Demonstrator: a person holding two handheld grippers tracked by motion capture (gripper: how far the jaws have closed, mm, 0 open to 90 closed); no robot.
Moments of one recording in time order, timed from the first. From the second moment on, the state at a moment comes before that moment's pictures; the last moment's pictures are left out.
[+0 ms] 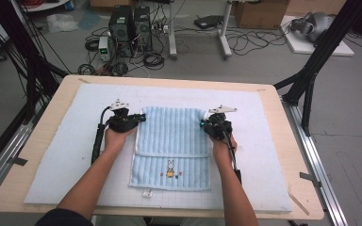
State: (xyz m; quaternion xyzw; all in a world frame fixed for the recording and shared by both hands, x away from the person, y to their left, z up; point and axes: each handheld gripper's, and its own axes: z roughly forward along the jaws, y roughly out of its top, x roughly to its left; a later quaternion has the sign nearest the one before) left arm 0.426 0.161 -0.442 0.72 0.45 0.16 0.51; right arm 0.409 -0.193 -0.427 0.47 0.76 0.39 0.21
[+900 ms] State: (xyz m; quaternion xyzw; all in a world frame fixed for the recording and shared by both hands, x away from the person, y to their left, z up) left arm 0.349 0.186 -0.441 0.73 0.43 0.11 0.51; right arm 0.341 -0.218 -0.423 0.44 0.77 0.43 0.16
